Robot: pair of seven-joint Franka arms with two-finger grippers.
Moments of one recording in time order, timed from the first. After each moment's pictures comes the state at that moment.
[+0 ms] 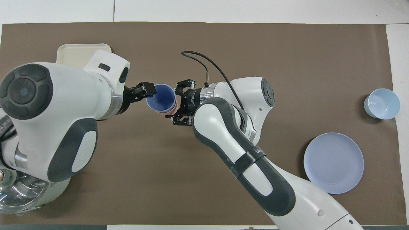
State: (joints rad) left arm -0.37 -0.04 -0.10 -1.89 -0.03 2.04 -0.73; right arm 0.70 0.43 -0.12 -1.72 1.18 2.38 1.48
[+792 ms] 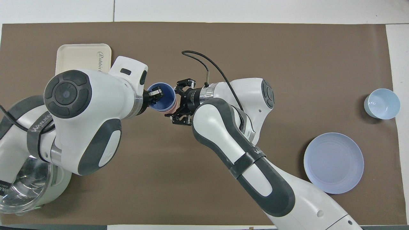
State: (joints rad) left arm -0.41 0.01 -0.10 -1.91 -0.03 2.11 -0.83; right arm 0.70 0.43 -0.12 -1.73 1.20 2.41 1.48
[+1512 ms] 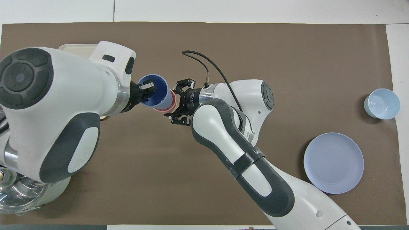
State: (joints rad) left arm -0.40 -0.01 -0.09 -1.72 -0.05 1.89 -0.84; right arm 0.71 0.43 -0.11 -1.73 1.21 2.42 1.48
